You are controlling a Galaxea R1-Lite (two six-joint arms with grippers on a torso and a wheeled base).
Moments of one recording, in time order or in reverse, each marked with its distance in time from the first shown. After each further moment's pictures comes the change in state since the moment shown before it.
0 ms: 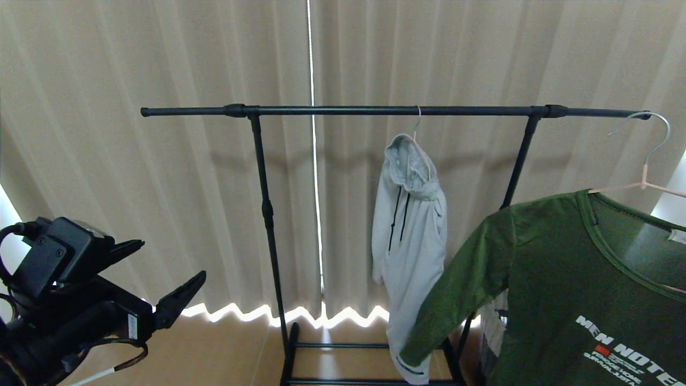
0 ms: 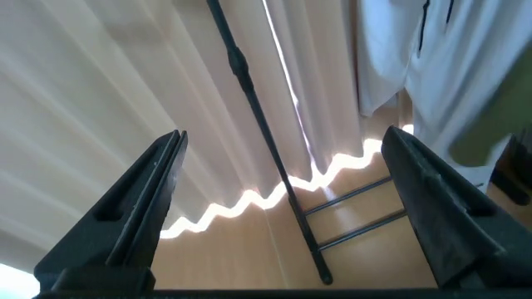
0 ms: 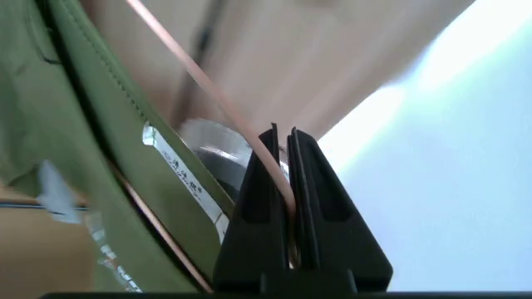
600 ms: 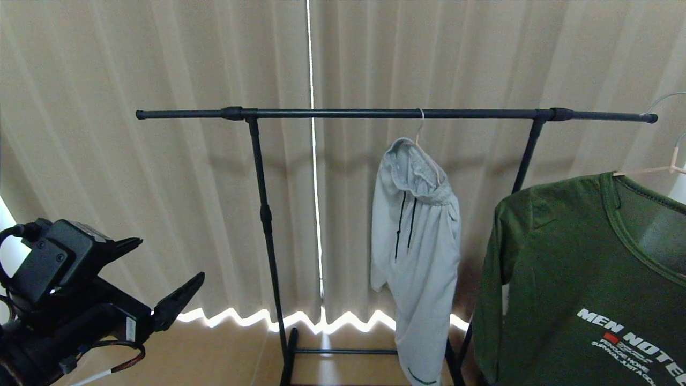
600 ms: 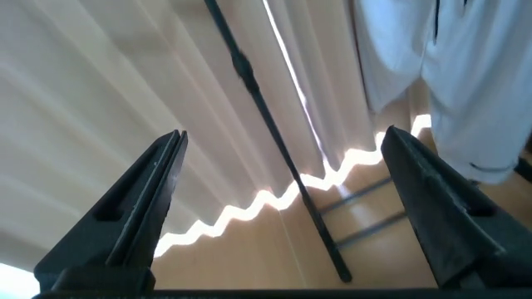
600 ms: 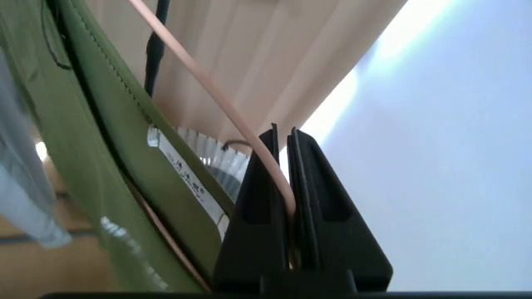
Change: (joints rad) left arm 0.000 -0.004 0.001 0.001 0.001 0.051; right arm -0.030 -0.015 -0.013 -0.021 -0.016 0.044
